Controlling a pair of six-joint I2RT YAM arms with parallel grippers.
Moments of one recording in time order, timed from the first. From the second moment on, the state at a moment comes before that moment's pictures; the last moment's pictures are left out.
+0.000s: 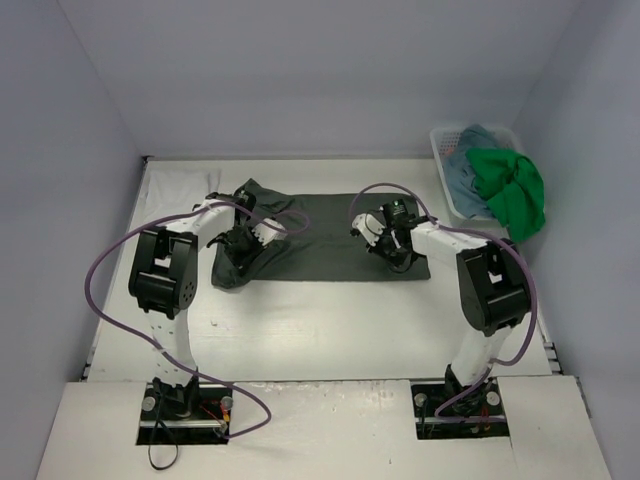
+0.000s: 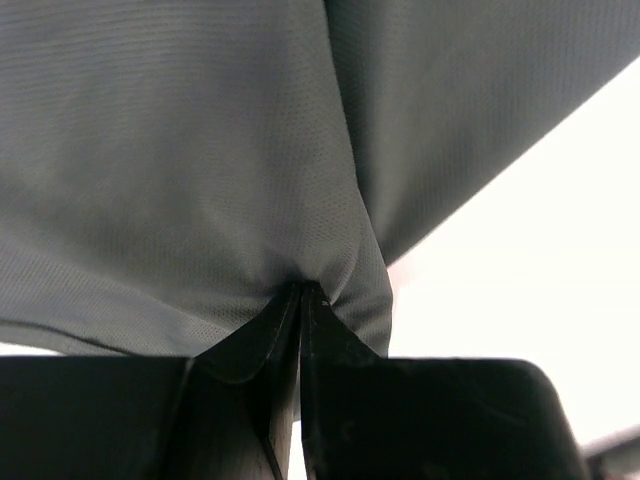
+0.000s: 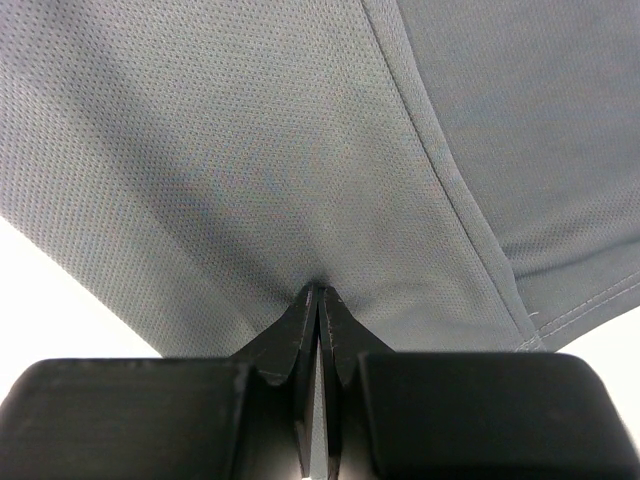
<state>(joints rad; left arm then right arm) -0.26 1.98 1.42 -0.91 0.20 0.65 0.34 1.82 1.08 -0.43 -0.09 -0.69</state>
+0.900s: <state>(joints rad) -0.27 1.78 1.72 -1.14 0.35 0.66 0.37 1.67 1.10 -0.64 -0.14 -0.70</state>
